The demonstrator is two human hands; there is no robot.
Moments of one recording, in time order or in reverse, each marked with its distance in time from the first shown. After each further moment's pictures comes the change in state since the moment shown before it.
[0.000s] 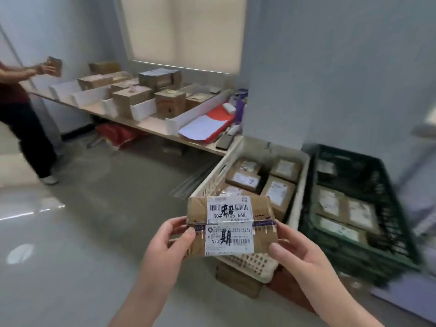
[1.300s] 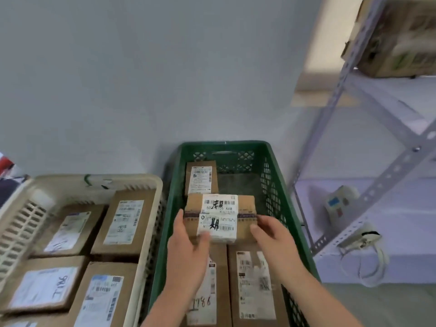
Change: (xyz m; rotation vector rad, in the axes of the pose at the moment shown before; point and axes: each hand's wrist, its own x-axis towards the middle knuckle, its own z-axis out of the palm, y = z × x) left_hand 0.326 -0.123 0.644 0.541 -0.374 0.002; right_hand 0.350 0.139 -0.511 -0.176 0.653 0.306
